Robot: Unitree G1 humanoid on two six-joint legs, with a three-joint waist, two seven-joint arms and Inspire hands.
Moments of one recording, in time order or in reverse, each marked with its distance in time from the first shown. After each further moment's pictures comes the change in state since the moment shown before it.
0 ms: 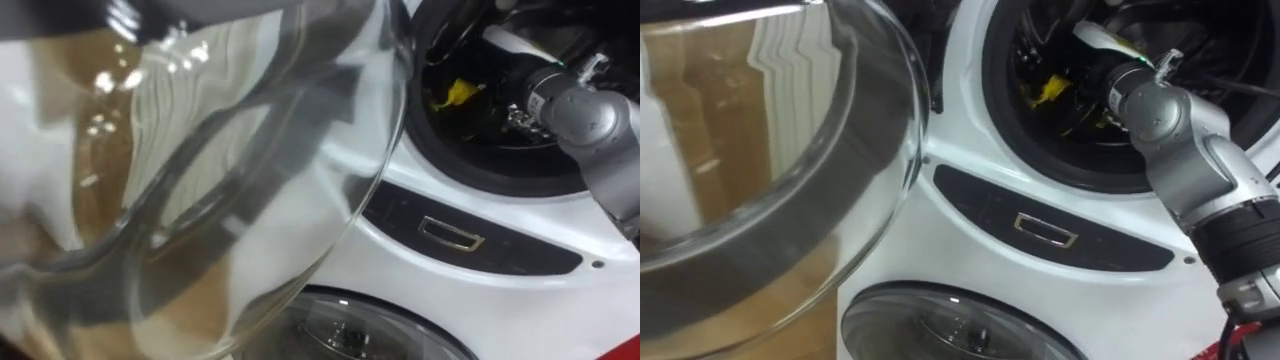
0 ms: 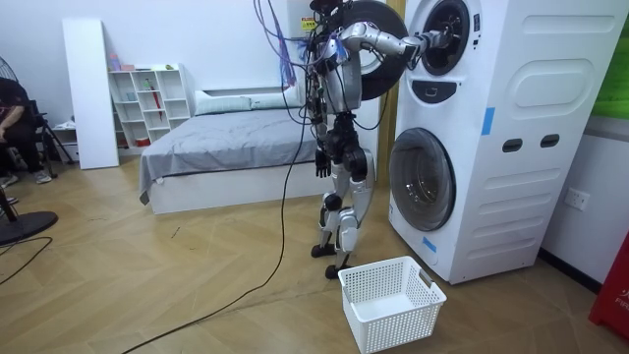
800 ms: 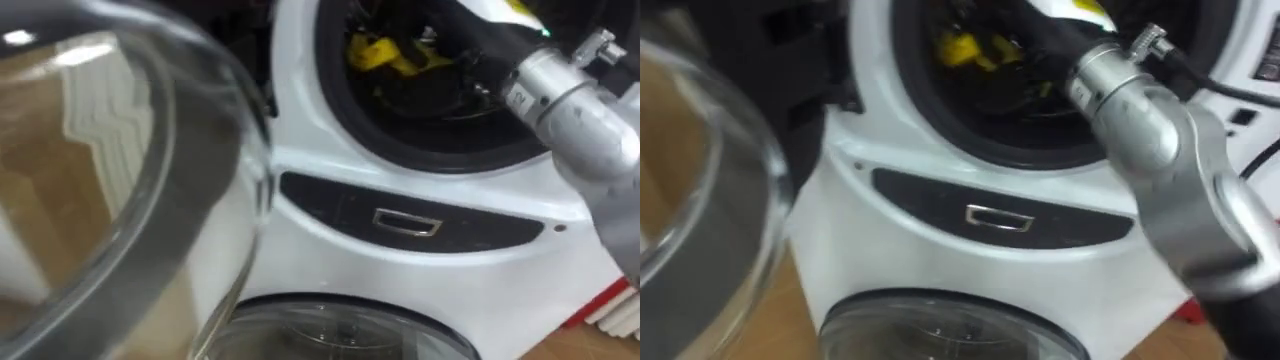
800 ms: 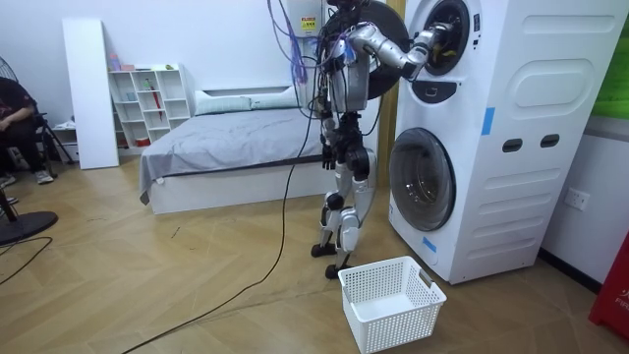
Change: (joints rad) left arm 0.058 -0.034 0.045 0.025 -0.020 -0.067 0.078; right arm 0.270 -0.002 -0.118 -0.809 -0.066 -0.021 -0.032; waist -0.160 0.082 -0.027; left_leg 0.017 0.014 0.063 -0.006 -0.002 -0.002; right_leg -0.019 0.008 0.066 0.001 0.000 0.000
